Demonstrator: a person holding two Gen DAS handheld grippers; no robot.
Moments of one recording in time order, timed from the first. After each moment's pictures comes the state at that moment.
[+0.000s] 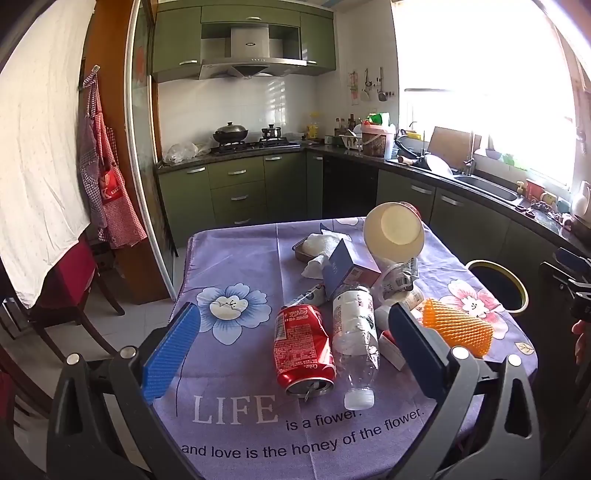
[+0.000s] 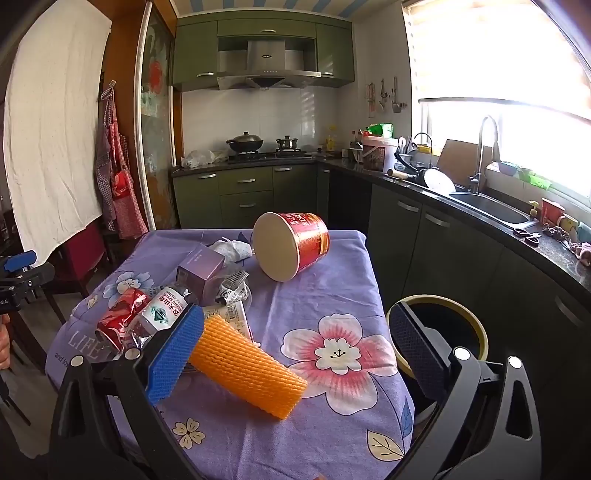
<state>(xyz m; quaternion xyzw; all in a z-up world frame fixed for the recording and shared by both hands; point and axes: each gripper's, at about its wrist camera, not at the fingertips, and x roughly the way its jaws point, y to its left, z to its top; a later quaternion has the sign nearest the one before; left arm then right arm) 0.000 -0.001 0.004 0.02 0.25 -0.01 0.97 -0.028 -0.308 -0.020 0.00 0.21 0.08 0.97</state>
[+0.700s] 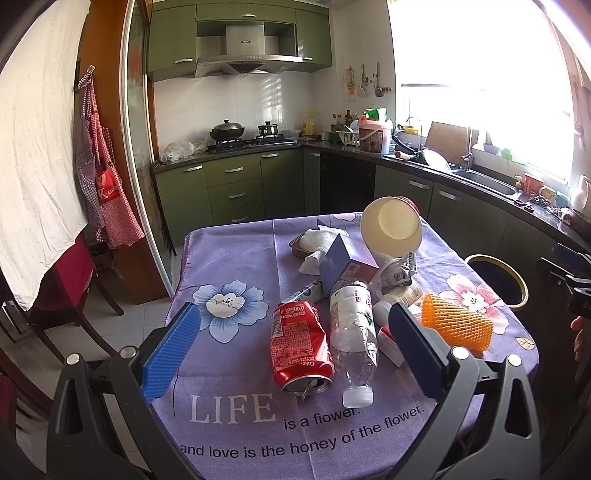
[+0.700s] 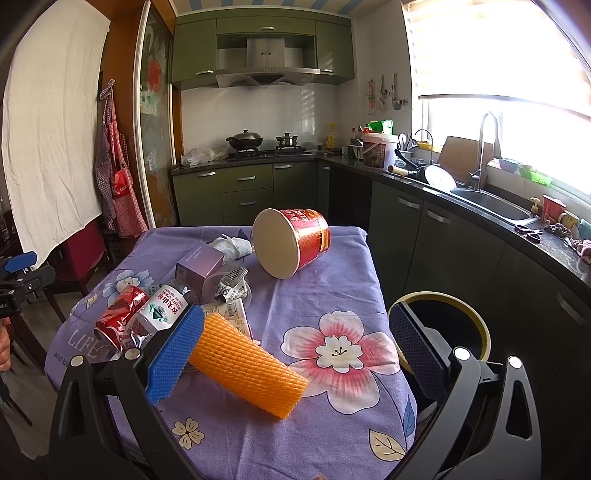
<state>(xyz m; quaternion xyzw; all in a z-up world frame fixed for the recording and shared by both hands) 0.002 -0.006 0.001 0.03 0.26 -0.02 0.97 -0.026 -0.304 -0.026 0.00 0.22 0.08 0.97</state>
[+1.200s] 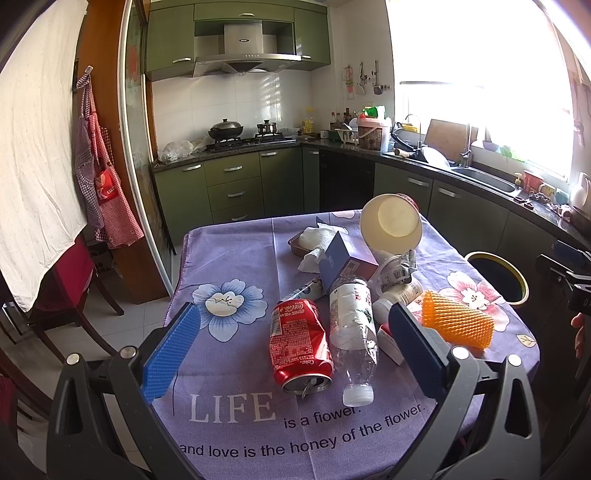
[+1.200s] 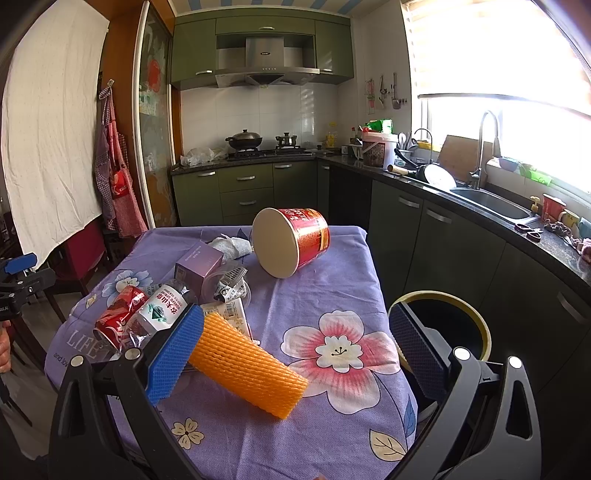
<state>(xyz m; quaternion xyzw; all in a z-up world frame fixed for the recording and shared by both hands) 0.003 -0.007 -0.003 0.03 0.26 -0.02 0.97 -0.022 -0.307 -0.028 0.00 0.22 0.08 0.97</state>
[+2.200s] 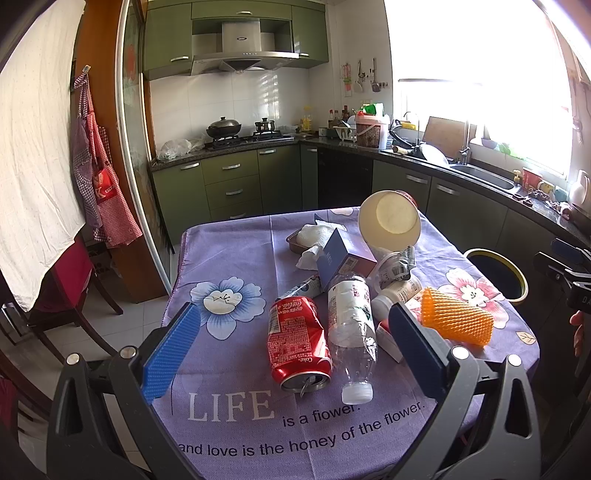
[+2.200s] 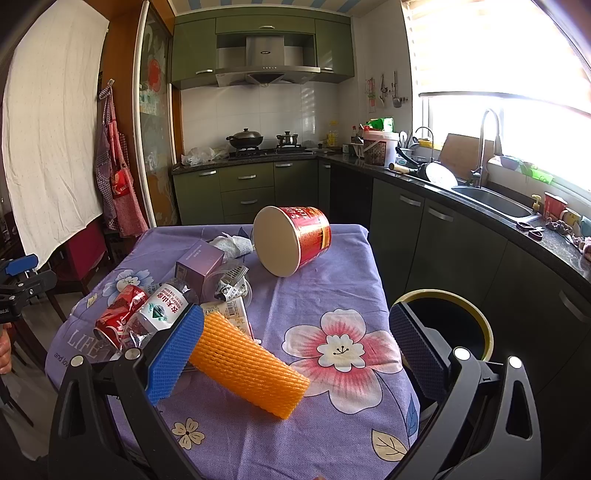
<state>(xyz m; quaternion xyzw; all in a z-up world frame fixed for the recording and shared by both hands) 0.003 -0.009 -0.006 0.03 0.26 -0.02 0.96 -0.023 -0.306 -0.028 0.00 0.22 0.08 0.97</state>
